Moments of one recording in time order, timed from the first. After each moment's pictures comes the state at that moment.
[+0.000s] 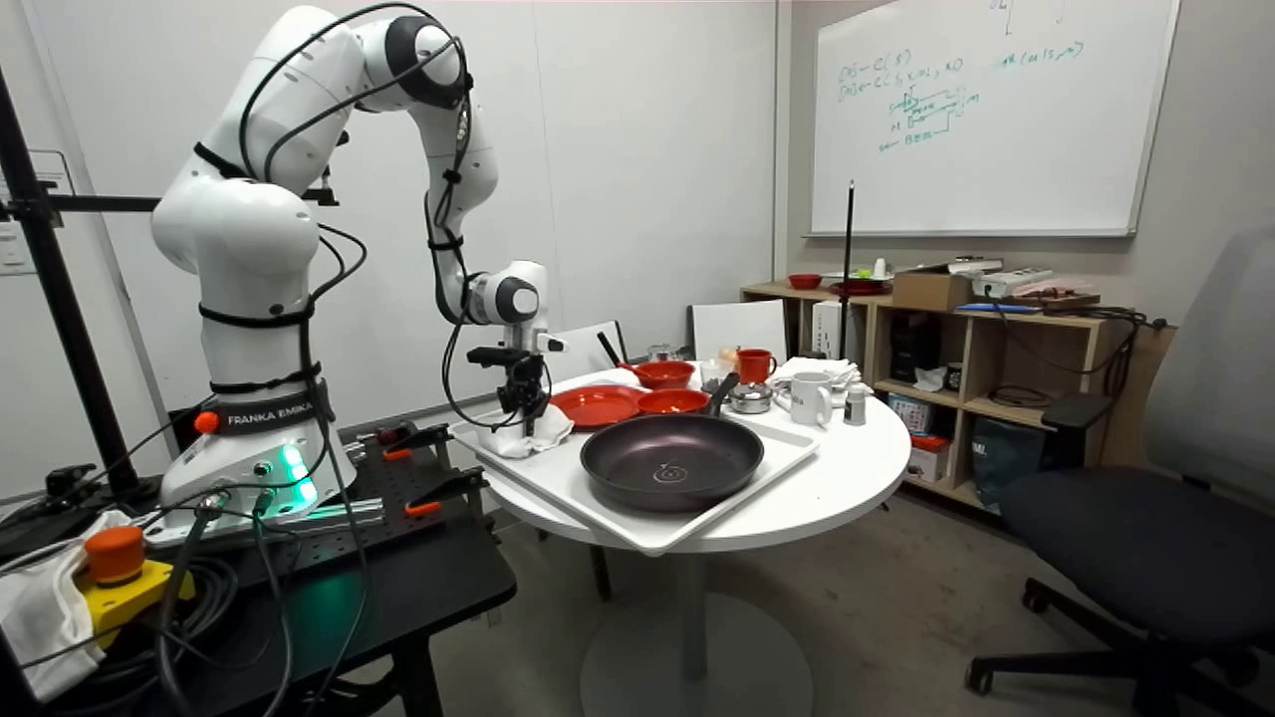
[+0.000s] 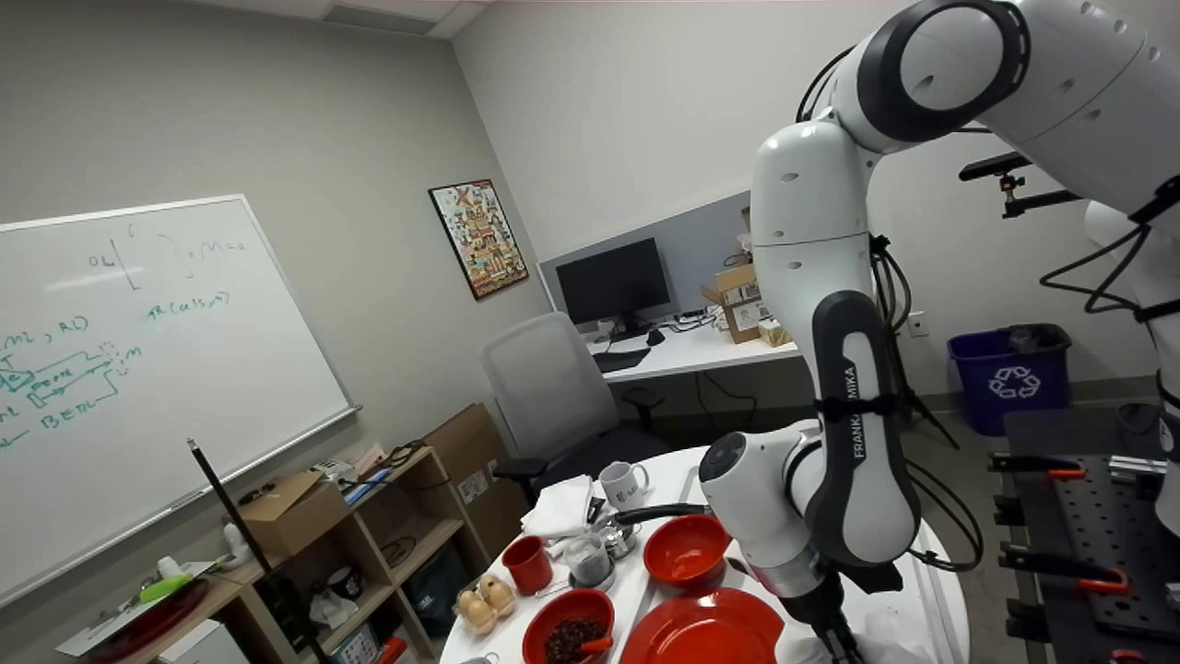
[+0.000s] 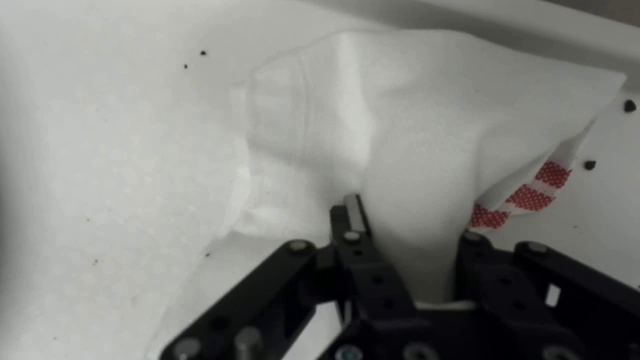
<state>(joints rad) 0.40 0.59 0.06 -2.33 -0.15 2.71 0.14</state>
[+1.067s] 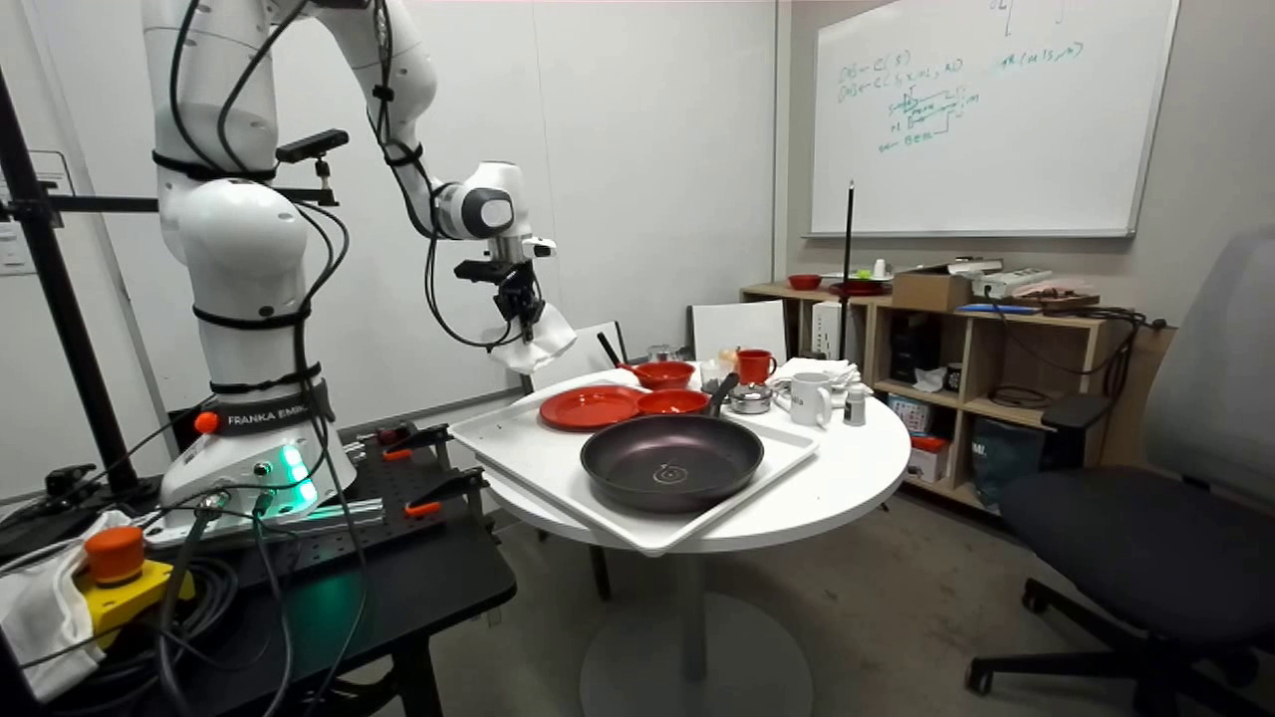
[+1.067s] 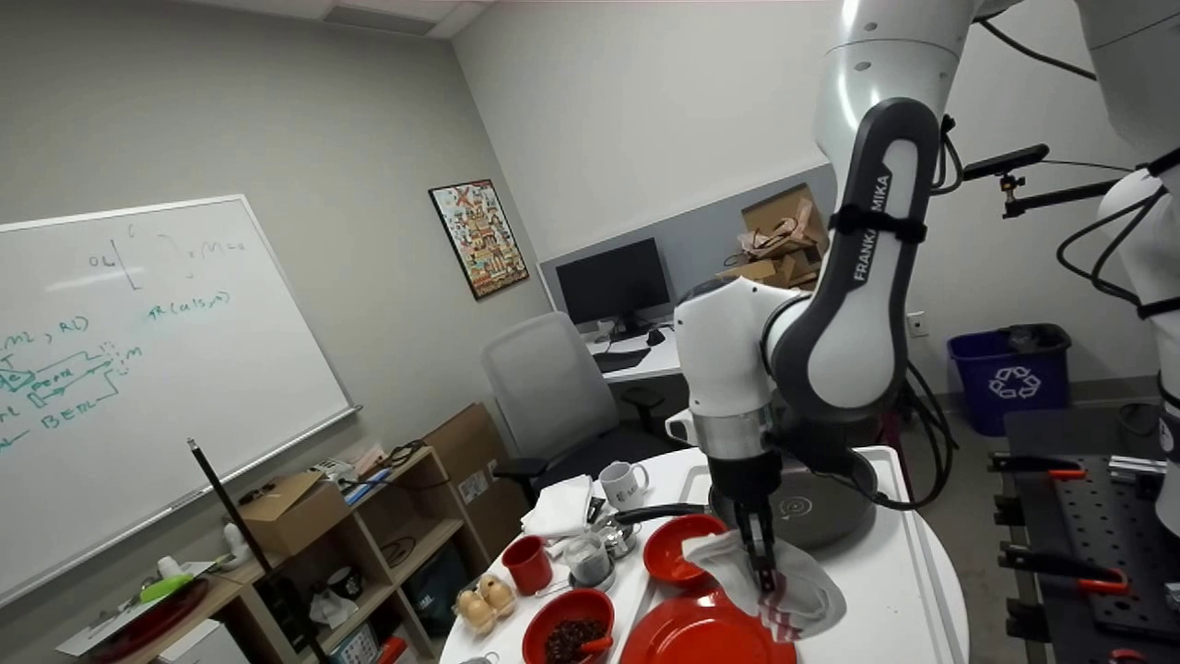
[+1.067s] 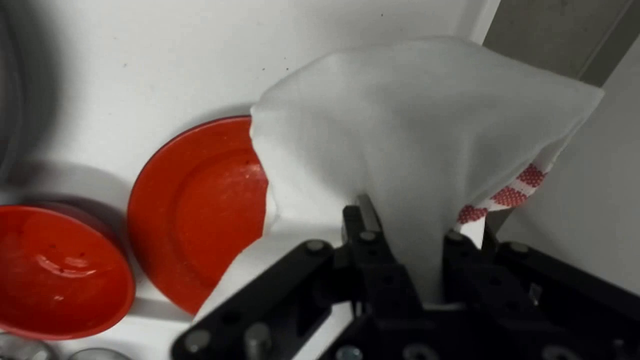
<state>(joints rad) 0.25 0.12 0.27 -2.48 0.06 2.73 0.05</state>
